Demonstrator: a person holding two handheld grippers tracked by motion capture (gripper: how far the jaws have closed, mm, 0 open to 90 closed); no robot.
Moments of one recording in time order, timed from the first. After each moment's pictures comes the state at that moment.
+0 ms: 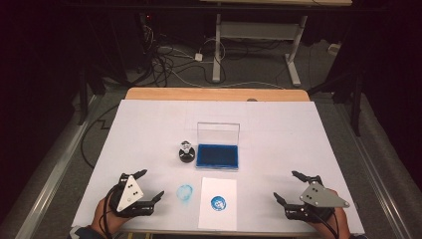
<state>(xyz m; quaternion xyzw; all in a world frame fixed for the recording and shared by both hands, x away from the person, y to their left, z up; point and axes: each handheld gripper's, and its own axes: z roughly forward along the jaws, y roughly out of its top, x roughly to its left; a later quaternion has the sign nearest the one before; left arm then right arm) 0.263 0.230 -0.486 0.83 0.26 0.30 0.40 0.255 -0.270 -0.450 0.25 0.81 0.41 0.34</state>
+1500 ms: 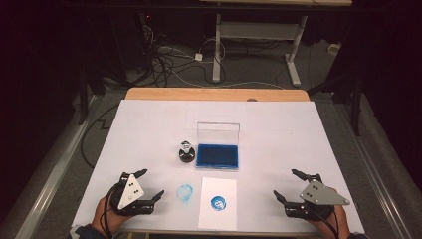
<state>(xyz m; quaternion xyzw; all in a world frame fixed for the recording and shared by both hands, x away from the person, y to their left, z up) 0.268 0.231 -0.487 0.83 0.27 0.29 0.39 0.259 -0.269 -0.447 0.26 0.80 0.42 0.34</state>
